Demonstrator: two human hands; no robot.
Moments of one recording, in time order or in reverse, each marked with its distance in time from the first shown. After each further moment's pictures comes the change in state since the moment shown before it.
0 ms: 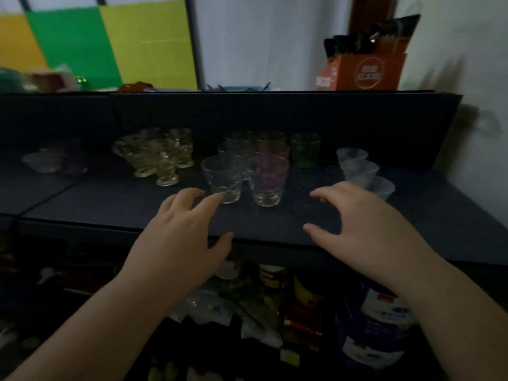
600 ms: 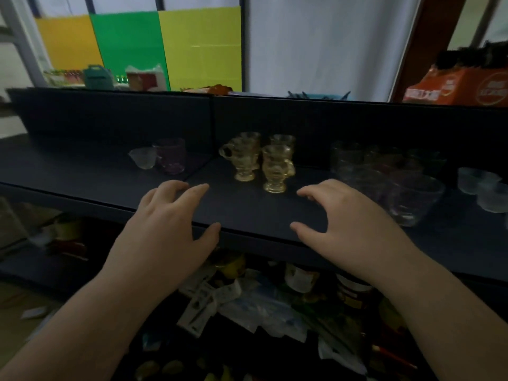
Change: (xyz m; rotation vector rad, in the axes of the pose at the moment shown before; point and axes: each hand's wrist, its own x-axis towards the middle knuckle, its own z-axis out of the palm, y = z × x) left_hand -0.046 -0.232 -0.067 0.034 0.113 -0.162; right_hand 0.092 -0.222 0.086 0.031 -0.026 -0.138
